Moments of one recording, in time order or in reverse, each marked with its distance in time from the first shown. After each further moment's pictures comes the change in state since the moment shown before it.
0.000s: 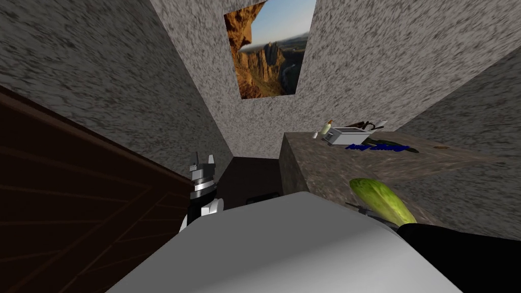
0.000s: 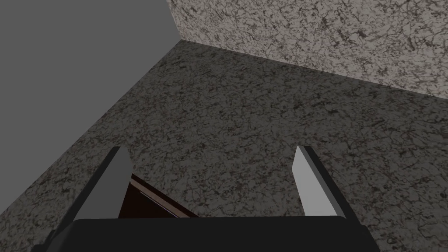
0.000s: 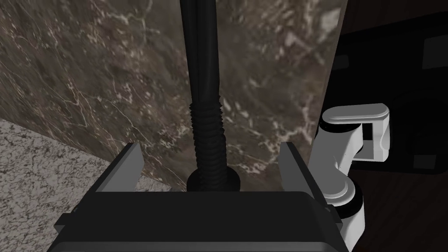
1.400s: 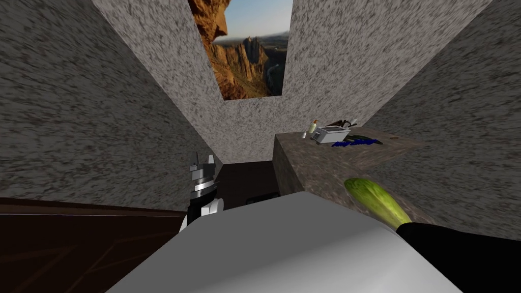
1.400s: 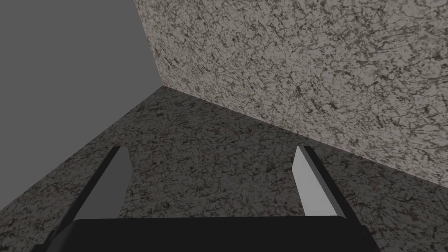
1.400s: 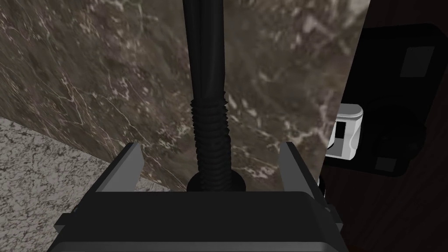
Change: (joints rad) left arm 0.000 0.000 0.000 0.000 0.000 0.000 0.000; right arm -0.013 0.076 0.041 0.035 -0.158 -0.080 0.397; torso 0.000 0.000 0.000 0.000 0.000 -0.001
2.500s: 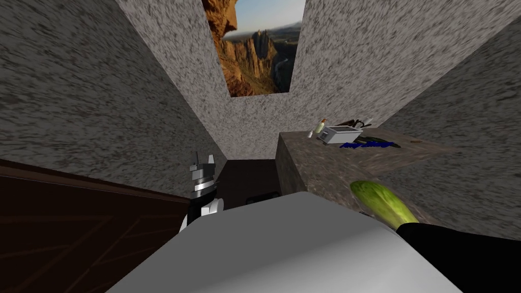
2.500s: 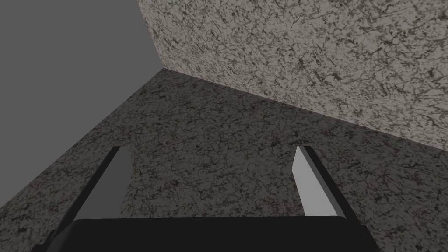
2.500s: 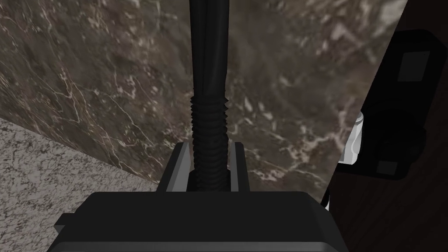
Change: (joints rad) left arm 0.000 0.000 0.000 0.000 0.000 0.000 0.000; right arm 0.003 -0.028 -0.014 -0.012 0.058 0.029 -0.101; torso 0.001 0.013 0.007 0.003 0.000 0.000
